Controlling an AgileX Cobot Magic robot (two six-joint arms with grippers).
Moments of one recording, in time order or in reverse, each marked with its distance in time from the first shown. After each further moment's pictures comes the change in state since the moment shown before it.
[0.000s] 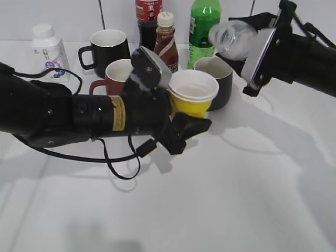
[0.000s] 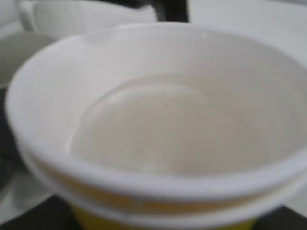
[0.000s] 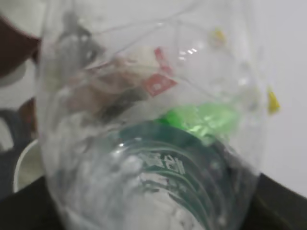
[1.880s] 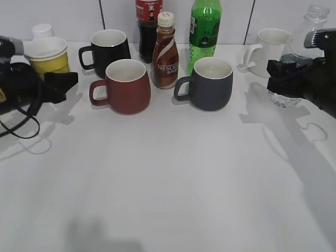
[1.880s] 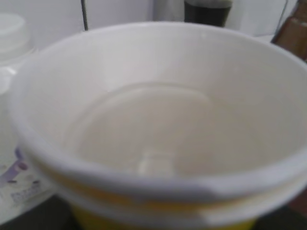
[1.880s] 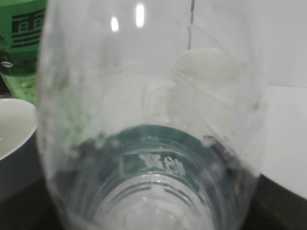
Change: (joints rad) left arm 0.599 -0.054 0.191 -0.227 -0.170 0.154; right arm 0.000 -0.050 0.228 0.743 0.095 0.652
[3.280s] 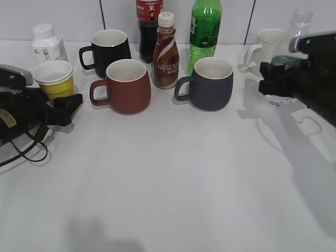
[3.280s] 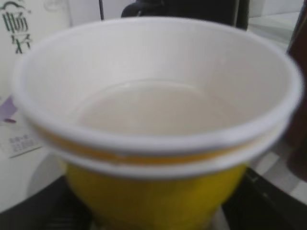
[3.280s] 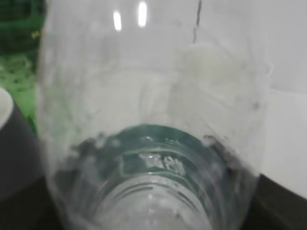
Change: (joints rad) left arm 0.001 0.223 0.034 -0.152 -0.248 0.217; right arm 0.000 0.104 -0.071 0.002 -0.035 -0.072
